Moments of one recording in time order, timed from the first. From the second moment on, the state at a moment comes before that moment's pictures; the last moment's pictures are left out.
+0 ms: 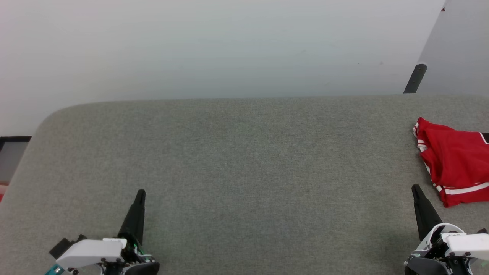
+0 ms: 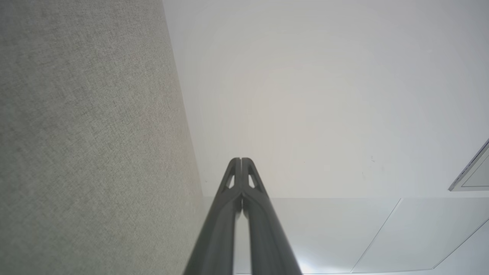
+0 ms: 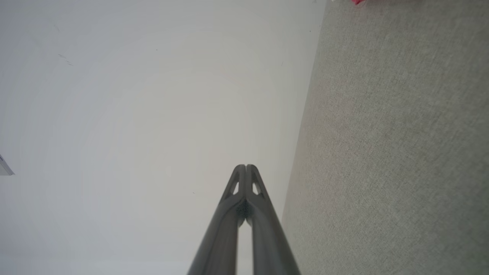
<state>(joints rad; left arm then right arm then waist) -0.11 0.05 0.11 0.25 -1.61 -0.13 0.11 -0.11 -0.05 -0.11 0.25 1.61 0.13 0.11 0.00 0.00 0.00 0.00</state>
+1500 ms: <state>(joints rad) -0.11 0.05 0.11 0.25 -1.61 -0.13 0.12 -0.11 -0.05 -0.11 0.25 1.61 0.13 0.11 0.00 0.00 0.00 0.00</state>
